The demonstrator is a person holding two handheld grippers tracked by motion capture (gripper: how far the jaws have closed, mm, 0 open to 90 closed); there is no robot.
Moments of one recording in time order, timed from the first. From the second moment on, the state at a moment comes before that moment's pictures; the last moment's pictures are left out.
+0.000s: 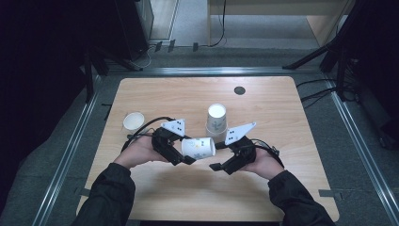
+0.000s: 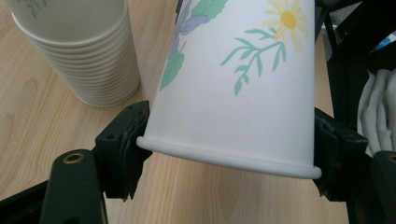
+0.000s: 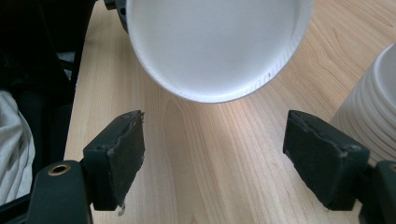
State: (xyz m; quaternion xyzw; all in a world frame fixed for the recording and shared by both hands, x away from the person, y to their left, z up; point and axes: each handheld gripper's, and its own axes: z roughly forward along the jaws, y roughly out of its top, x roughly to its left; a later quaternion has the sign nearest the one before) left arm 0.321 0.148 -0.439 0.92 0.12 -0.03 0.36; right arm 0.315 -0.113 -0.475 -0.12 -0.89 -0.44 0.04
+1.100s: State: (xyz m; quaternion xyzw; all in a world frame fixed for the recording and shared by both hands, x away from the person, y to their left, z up) left arm 0.327 0.115 -0.452 0.97 0.11 -0.04 0.20; right arm 0.317 -0.102 -0.481 -0.11 -0.89 -0.44 0.03
